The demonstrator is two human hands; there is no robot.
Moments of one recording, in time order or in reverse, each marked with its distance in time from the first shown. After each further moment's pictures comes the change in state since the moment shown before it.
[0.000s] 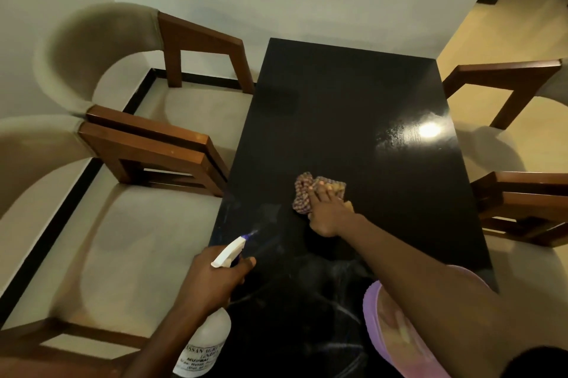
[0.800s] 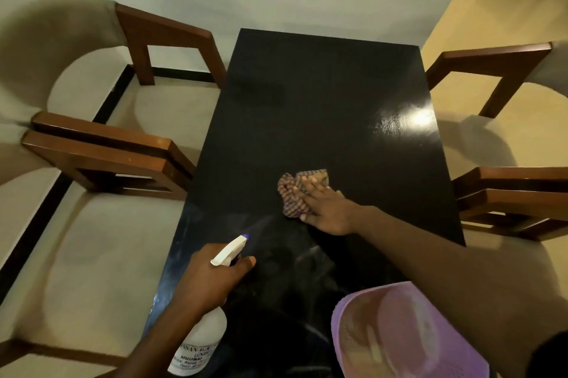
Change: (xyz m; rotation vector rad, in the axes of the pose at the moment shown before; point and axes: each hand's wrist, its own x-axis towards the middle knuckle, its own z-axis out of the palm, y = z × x) left_hand 0.038 0.042 0.067 0.038 -0.097 -0.022; right_hand 0.015 0.104 -0.025 -0.070 -0.014 -0.320
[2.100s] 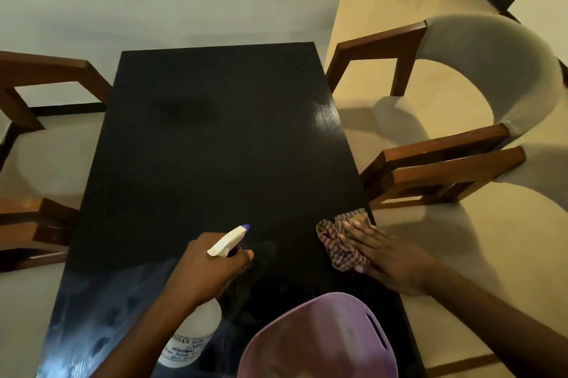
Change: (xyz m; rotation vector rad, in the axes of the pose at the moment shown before) left_hand 0.039 0.145 0.129 0.285 -0.250 0.229; right_hand -0.221 0.196 0.108 0.023 0.109 0.166
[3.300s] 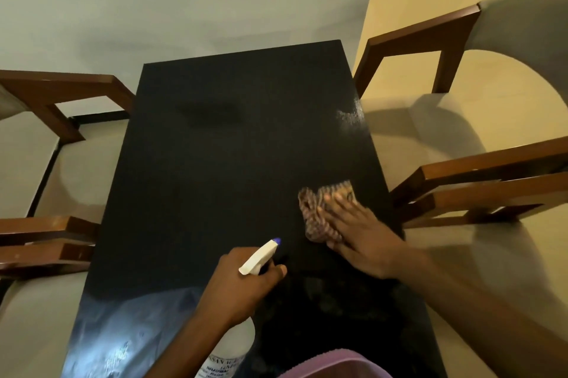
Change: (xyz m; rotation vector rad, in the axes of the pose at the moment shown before) left_hand 0.049 0.027 0.021 -0.052 -0.004 -0.053; right_hand 0.122 -0.012 -0.061 0.186 0.217 -0.076
